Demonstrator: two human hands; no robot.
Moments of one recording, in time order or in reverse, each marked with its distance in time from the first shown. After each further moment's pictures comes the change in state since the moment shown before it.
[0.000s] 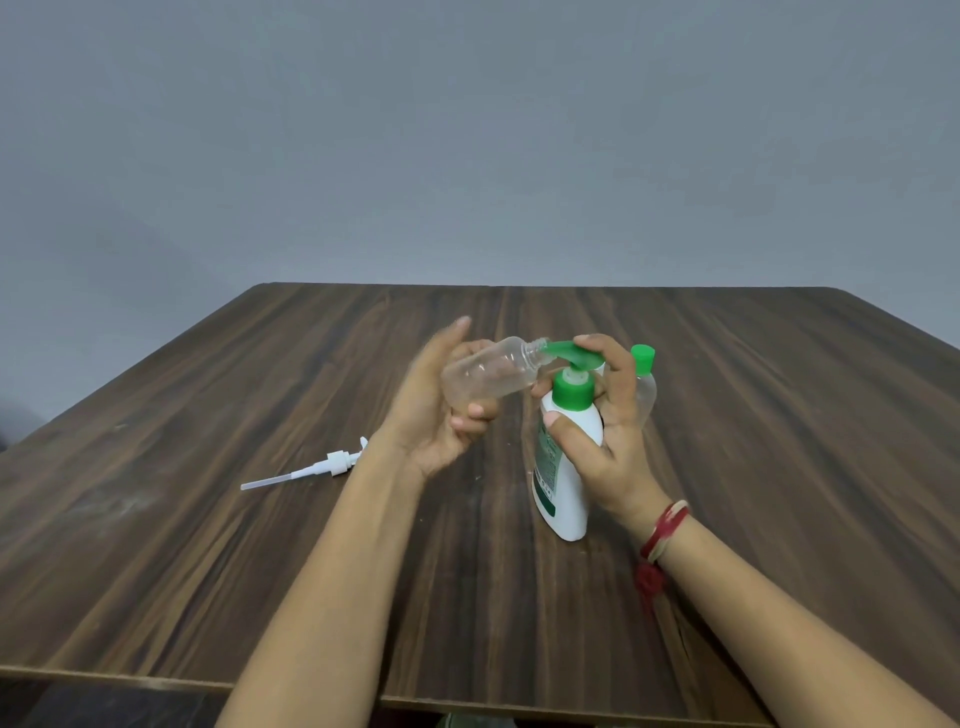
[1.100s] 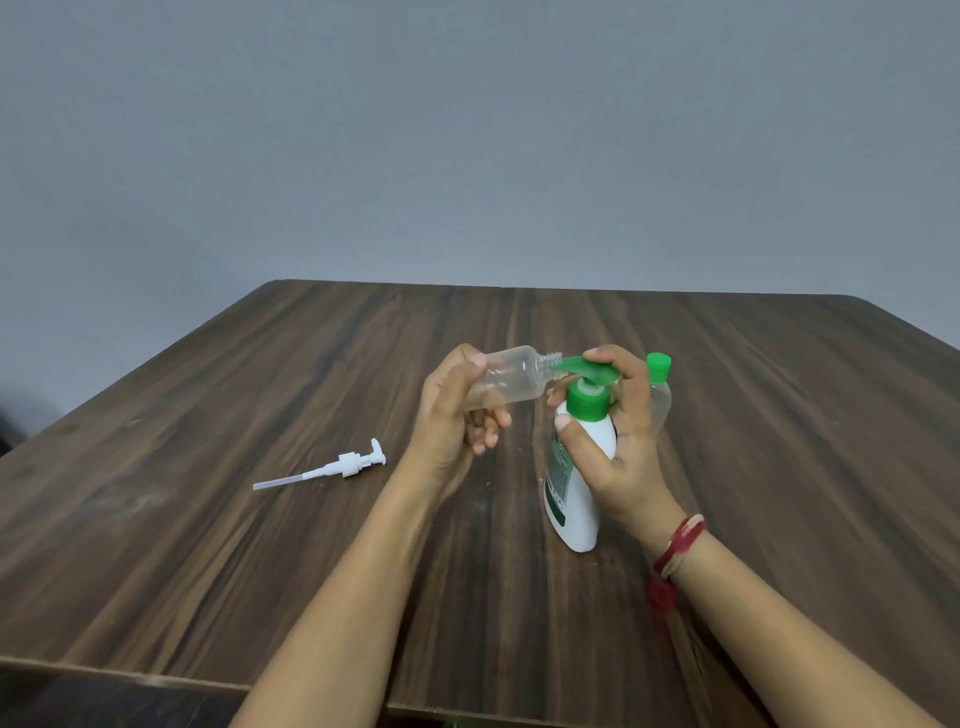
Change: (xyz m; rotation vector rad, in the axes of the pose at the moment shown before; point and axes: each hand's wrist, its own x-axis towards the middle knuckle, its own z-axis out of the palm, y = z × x) left_hand -0.001 -0.020 -0.002 0.329 0.157 0.414; right_hand 0.001 0.000 0.004 -0.056 0.001 -0.056
